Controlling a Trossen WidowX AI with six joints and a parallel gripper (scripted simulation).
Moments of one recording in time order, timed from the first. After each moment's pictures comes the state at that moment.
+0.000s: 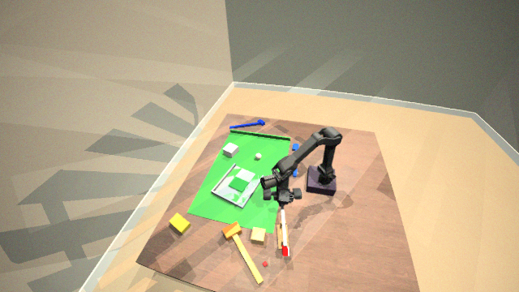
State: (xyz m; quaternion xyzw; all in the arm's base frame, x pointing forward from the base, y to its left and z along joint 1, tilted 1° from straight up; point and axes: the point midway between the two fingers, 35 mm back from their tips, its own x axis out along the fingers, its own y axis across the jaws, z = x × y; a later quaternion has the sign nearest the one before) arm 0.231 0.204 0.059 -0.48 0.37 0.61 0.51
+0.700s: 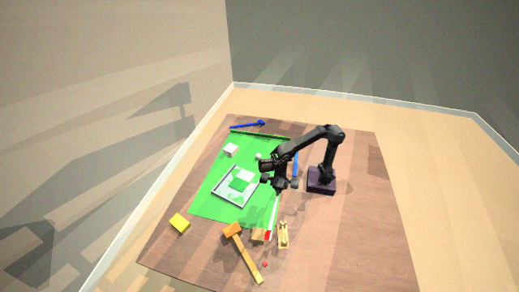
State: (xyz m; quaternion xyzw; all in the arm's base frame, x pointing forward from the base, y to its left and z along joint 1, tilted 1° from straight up) arm 0.254 0.160 0.109 -0.43 0.44 0.54 0.57
